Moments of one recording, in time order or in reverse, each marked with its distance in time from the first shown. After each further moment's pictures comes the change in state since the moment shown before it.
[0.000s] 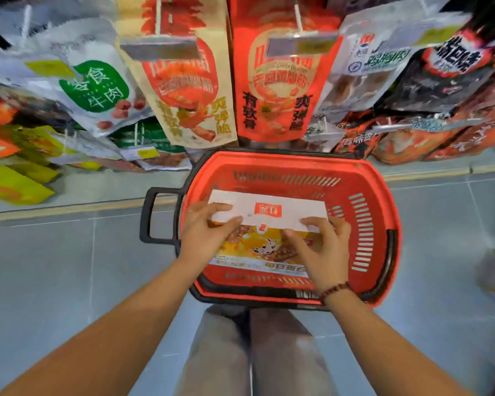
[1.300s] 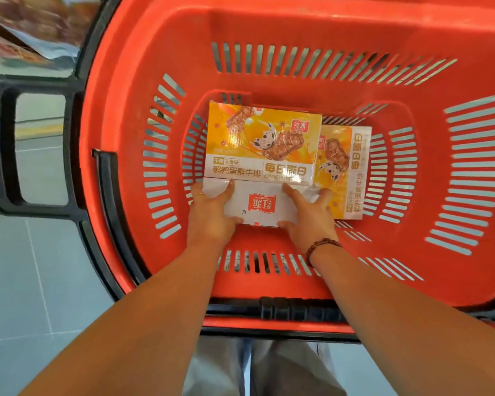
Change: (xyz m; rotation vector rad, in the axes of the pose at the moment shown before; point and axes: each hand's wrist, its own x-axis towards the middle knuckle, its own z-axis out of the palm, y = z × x) left_hand 0.048 -0.233 0.192 0.392 -0.299 -0.259; right_hand 0.058 0.233 0.184 -0.591 -0.556 0.271
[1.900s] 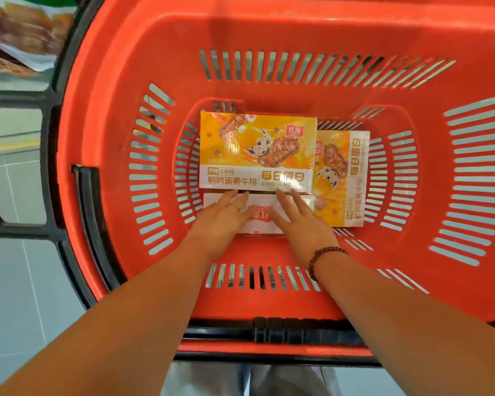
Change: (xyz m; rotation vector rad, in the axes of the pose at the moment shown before) left_hand 0.023 0.009 0.008 0.761 -0.293 0.587; right_hand 0.013 0.014 -0.001 -0.492 -0.167 -0.426
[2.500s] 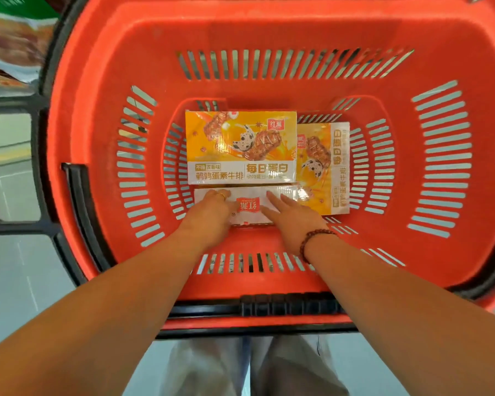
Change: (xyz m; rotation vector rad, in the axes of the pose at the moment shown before) left_hand -0.001 0.003 -0.008 -0.209 -0.034 -0.089; right_hand -0.011 0.002 -0.011 -0.004 -0.144 0.035
